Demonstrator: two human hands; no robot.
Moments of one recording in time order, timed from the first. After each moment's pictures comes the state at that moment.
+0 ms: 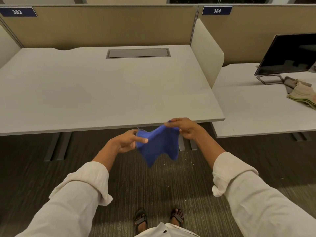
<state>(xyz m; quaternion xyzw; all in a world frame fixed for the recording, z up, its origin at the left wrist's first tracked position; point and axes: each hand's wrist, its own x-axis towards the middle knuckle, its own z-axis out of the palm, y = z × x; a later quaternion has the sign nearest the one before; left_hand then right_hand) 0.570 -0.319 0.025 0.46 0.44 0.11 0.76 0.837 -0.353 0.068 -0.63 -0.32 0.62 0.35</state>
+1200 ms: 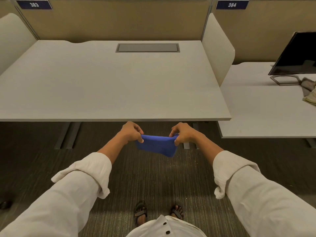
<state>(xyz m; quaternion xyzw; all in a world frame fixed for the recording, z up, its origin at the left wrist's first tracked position) 0.587 -0.332 0.041 0.60 0.67 0.06 0.45 0.846 -0.359 0.026 -0.62 -0.67 0.40 0.01</state>
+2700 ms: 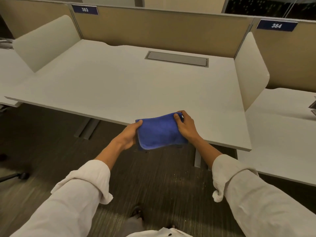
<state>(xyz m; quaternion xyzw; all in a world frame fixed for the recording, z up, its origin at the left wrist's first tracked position) 0.570 -0.320 0.040 0.32 0.54 0.39 0.68 0.816 -0.276 0.040 -0.58 -0.62 0.40 0.35</state>
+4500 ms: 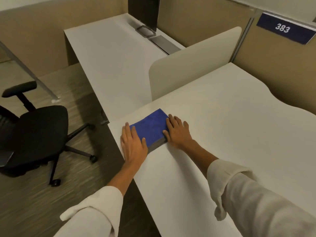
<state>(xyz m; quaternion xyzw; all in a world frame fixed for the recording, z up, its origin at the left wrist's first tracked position) -0.022 -0.043 -0.023 0.23 0.95 0.22 0.01 0.047 0.143 -0.034 -0.22 -0.96 0.13 -0.06</state>
